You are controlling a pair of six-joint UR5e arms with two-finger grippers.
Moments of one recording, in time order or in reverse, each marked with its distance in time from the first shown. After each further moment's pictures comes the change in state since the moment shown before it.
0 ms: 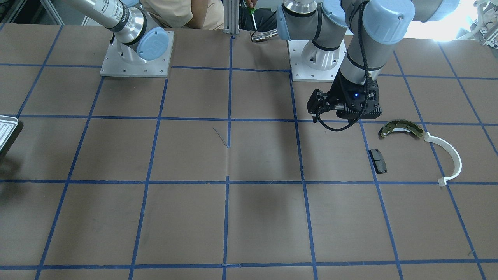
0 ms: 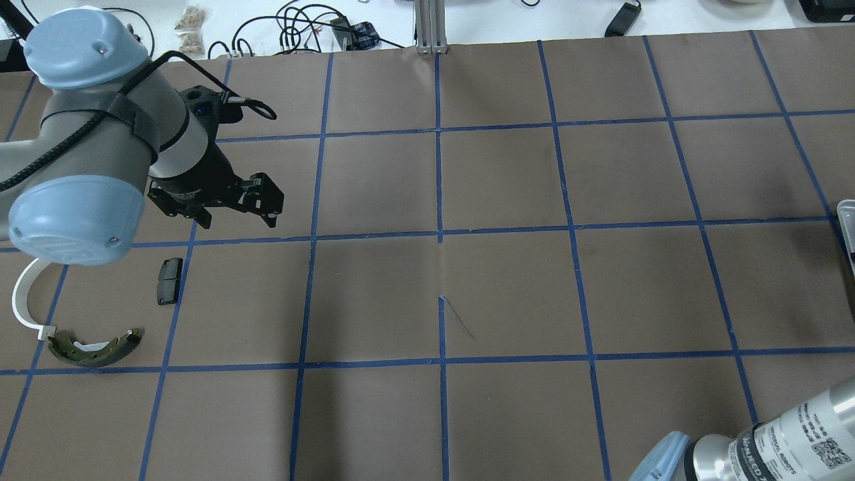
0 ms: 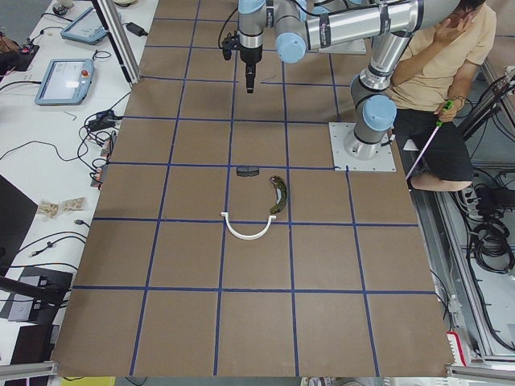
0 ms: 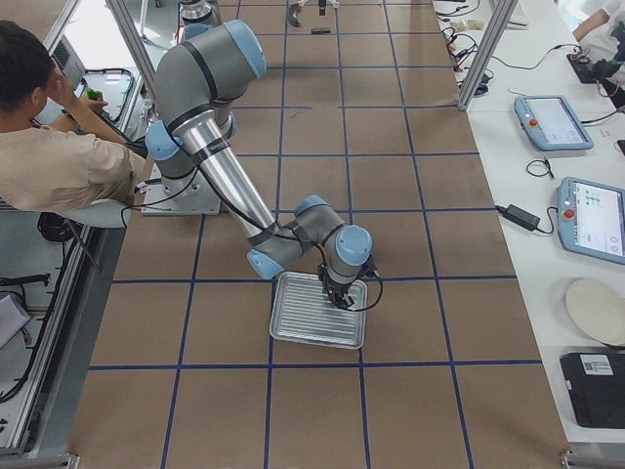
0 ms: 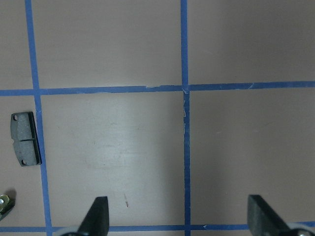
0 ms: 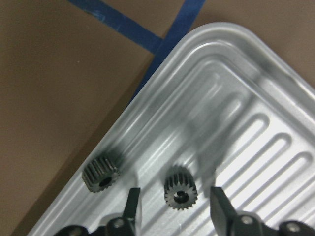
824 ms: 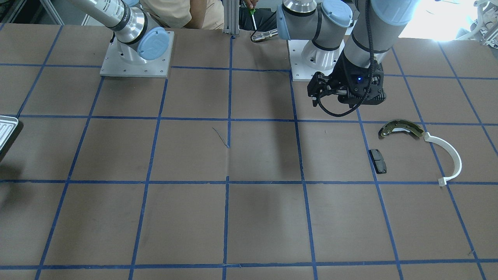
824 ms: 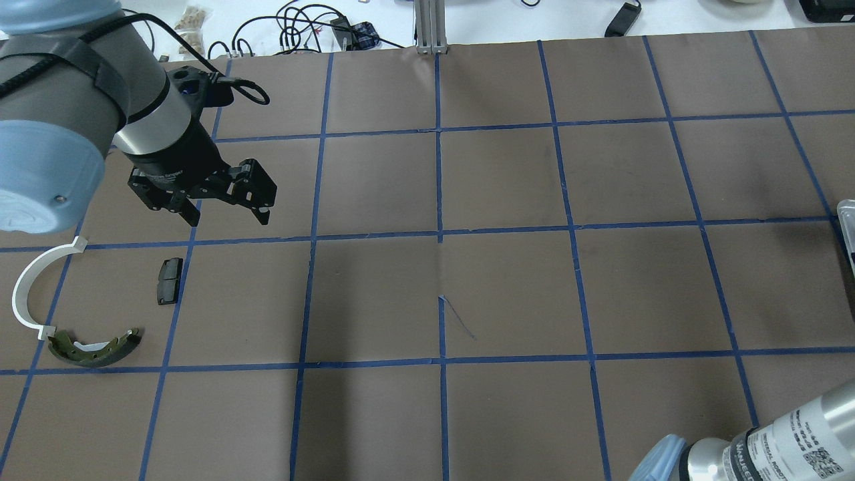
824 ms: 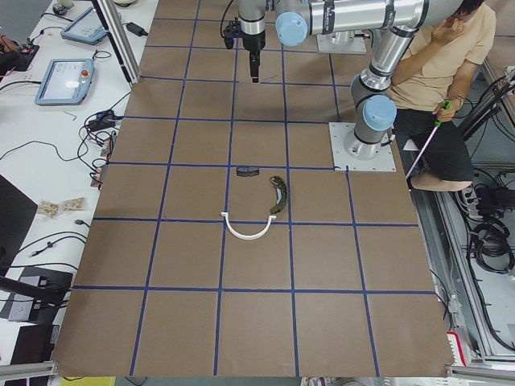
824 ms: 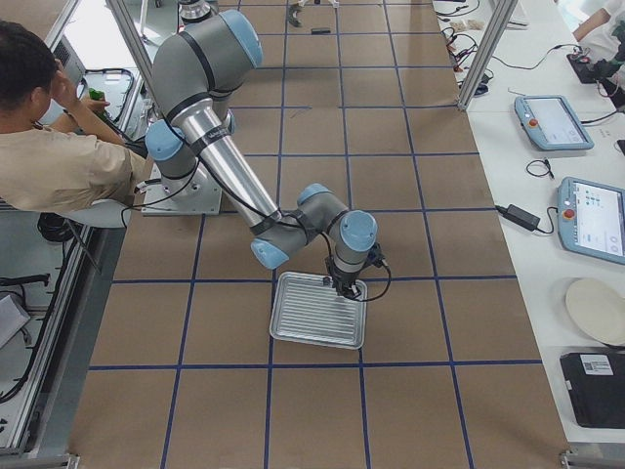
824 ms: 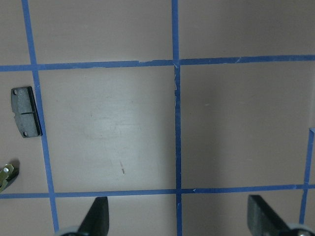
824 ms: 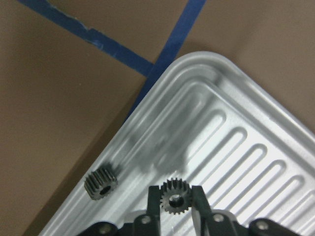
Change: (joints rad) left arm -0.009 0.005 0.126 -0.208 -0.013 -0.011; right arm 0.062 -0.061 -0.003 0.018 0.019 0.060
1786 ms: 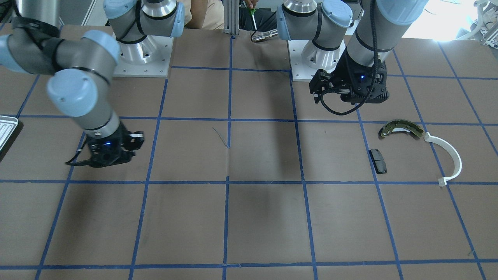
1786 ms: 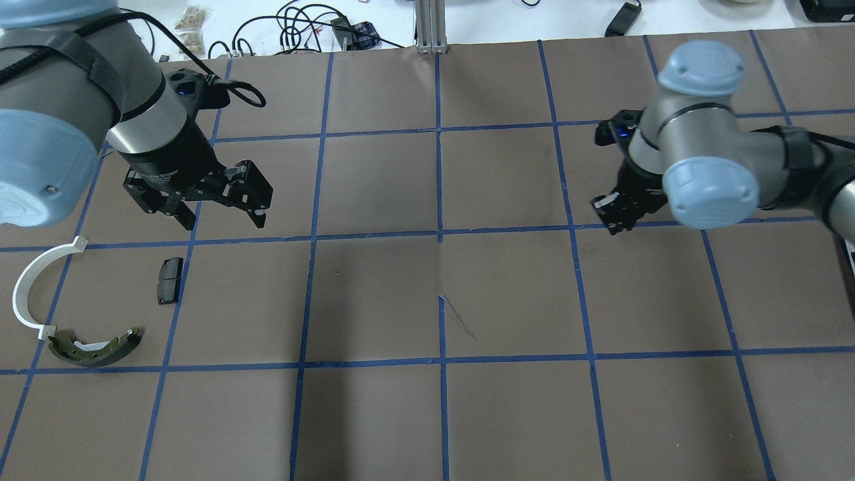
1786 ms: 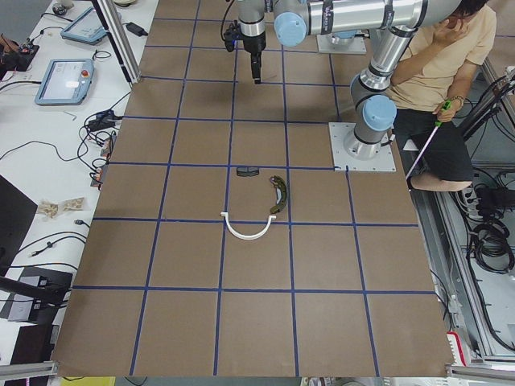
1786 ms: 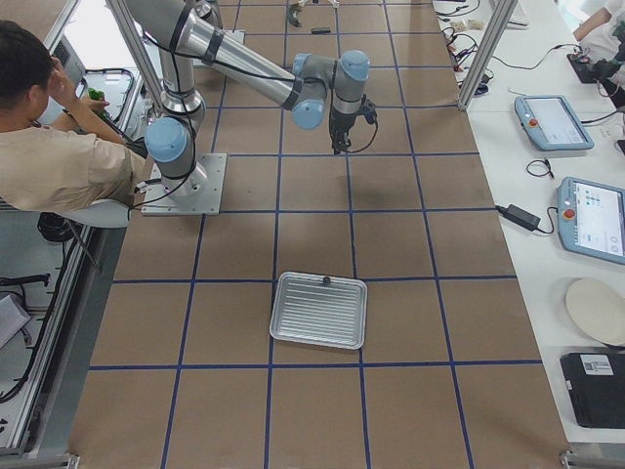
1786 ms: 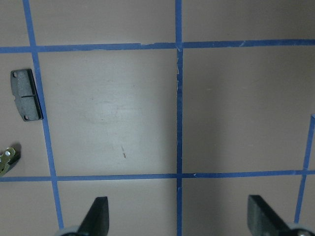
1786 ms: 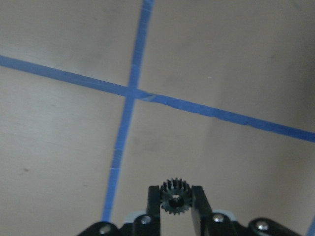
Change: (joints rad) left arm 0.007 0.000 0.007 -0.035 0.004 0.004; right arm 0.805 -0.291 0.253 0.123 0.052 1.146
